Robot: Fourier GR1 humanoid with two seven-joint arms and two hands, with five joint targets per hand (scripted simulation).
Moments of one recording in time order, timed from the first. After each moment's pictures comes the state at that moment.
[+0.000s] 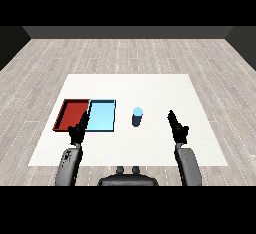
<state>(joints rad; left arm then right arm) 0.01 0.09 0.00 -1.55 0.01 0.01 0.02 0.01 -0.11 0.00 -1.56 0.01 0.00 0.02</state>
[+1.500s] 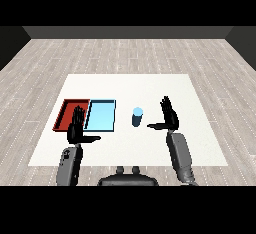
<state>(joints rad) -0.01 0.04 0.07 -1.56 0.14 -0.10 -0.43 -0.26 -0.04 -0.08 -1.34 -0.14 0.10 -0.28</state>
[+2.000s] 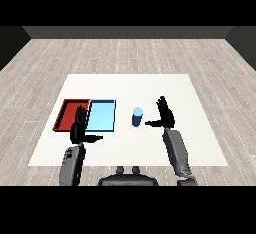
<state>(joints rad) -0.02 0.02 0.05 -1.54 0.13 -0.09 -0.45 -0.34 -0.02 -0.09 -1.17 -0.18 0.09 -0.28</state>
